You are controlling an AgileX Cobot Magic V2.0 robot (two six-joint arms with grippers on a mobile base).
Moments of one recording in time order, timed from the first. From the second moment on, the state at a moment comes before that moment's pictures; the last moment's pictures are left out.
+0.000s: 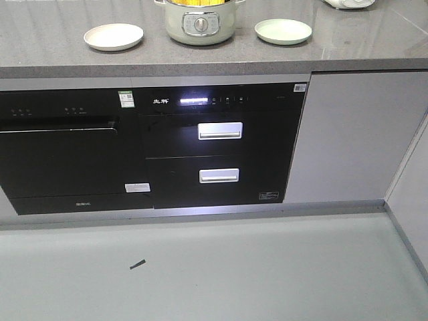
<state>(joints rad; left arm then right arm) -0.03 -0.01 0.02 -0.08 0.04 0.05 0.01 -0.01 0.03 -0.06 0.07 -0.03</state>
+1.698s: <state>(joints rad) -0.03 -0.01 0.02 -0.08 0.04 0.05 0.01 -0.01 0.03 -0.06 0.07 -0.03</state>
